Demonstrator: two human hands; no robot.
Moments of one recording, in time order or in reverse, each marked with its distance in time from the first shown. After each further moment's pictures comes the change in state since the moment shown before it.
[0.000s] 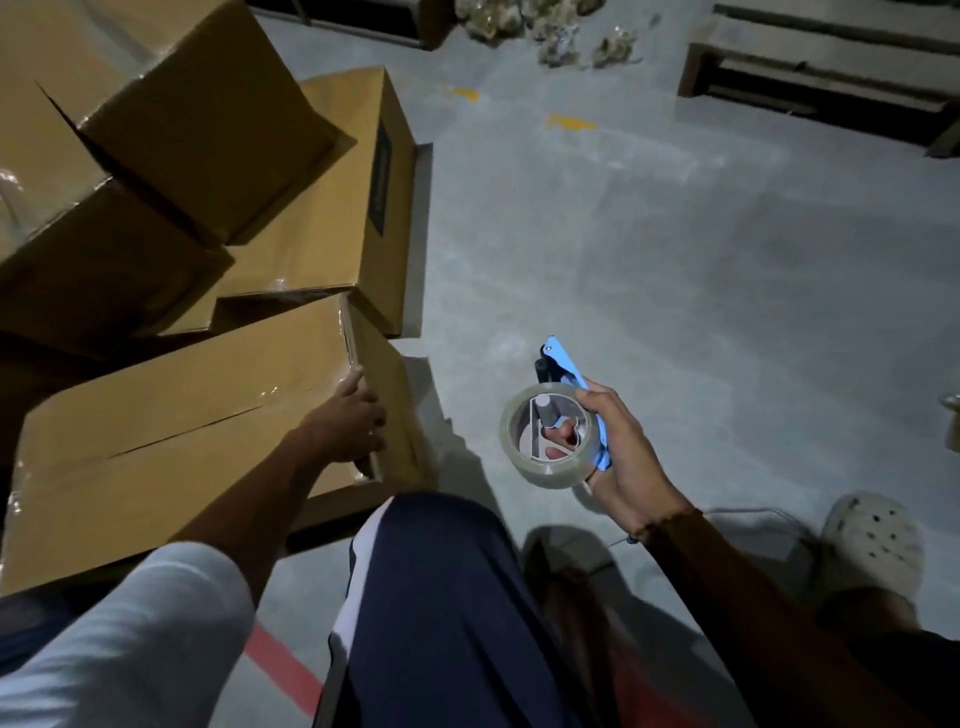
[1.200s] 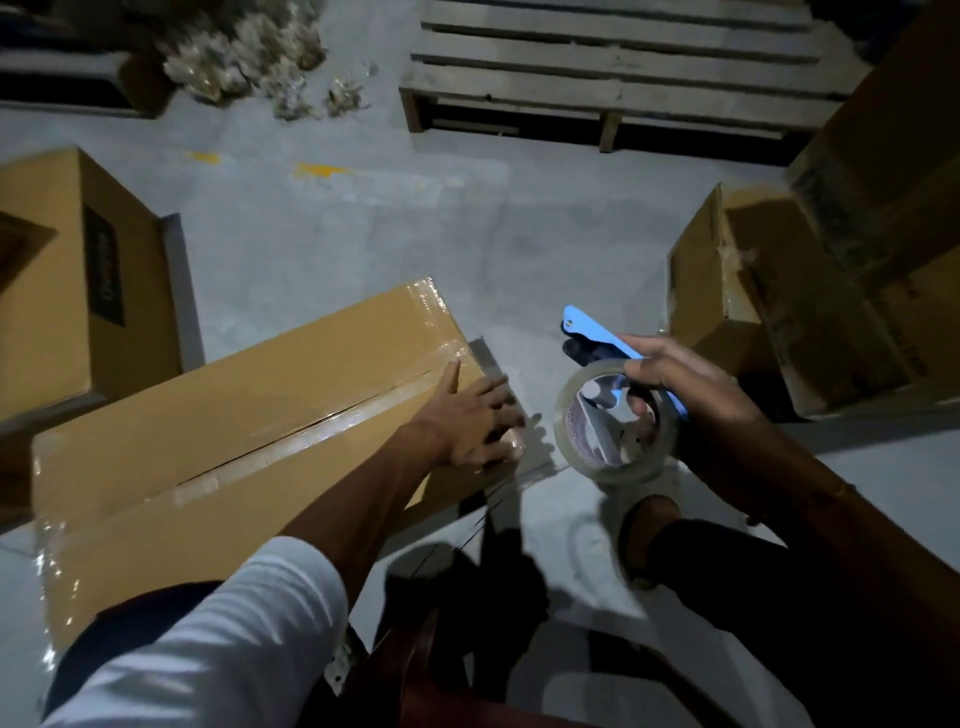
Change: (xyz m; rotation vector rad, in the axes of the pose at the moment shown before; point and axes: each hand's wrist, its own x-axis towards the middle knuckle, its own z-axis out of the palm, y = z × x) left_hand 0.068 0.375 -0.092 0.293 0.229 0.786; right_hand -0.146 -0.157 -0.194 -0.237 0.262 -0.314
